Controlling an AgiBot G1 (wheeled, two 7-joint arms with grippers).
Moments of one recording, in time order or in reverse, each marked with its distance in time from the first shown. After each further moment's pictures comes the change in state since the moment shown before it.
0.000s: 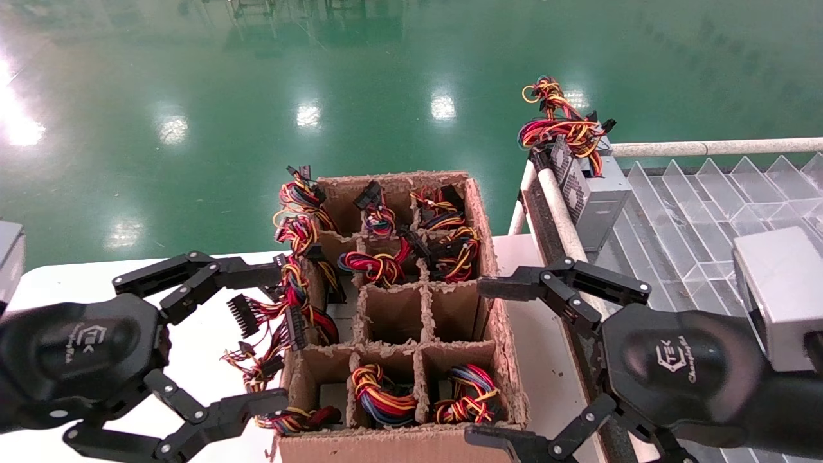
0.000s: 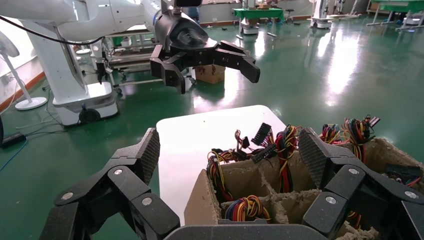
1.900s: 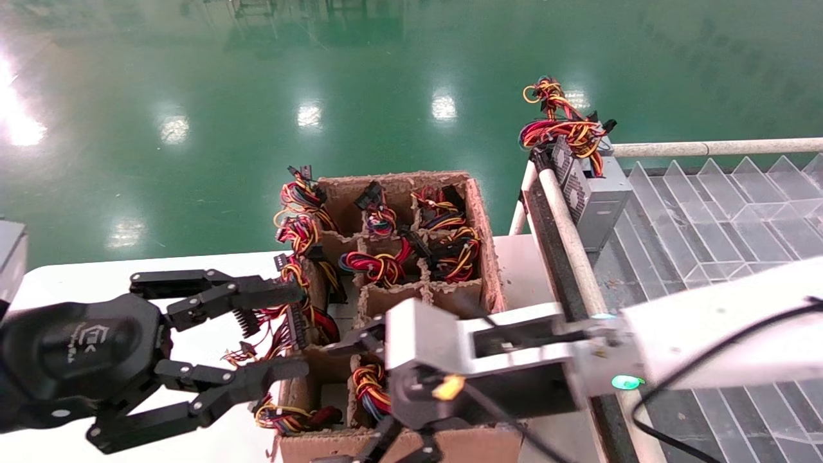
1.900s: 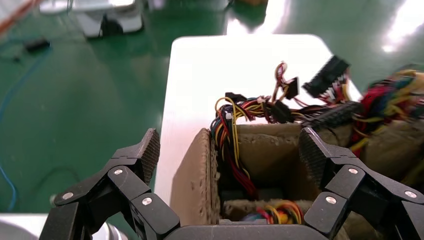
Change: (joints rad) left arm 0.000 0.000 0.000 0.000 0.000 0.000 0.000; right arm 0.268 -0.413 -0.323 -0.108 -0.503 0.097 0.046
